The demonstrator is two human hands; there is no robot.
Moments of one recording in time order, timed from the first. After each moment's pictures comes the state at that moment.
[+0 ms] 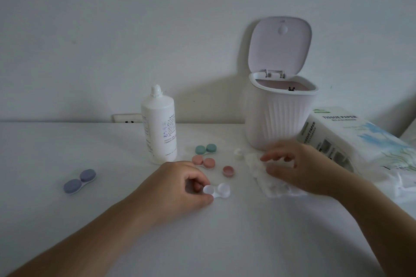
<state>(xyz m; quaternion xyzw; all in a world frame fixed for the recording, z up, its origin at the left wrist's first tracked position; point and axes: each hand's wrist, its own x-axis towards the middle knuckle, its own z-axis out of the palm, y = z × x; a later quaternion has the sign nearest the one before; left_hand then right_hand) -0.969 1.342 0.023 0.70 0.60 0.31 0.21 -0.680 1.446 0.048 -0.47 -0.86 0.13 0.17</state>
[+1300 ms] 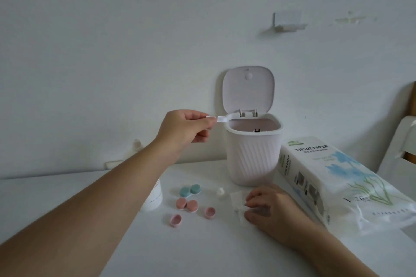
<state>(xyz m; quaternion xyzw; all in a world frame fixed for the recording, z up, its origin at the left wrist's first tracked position) -0.921 1.459 0.161 0.53 0.52 0.57 0.34 -0.676 1.449 0.008 -0.42 -0.84 0.13 0.32</state>
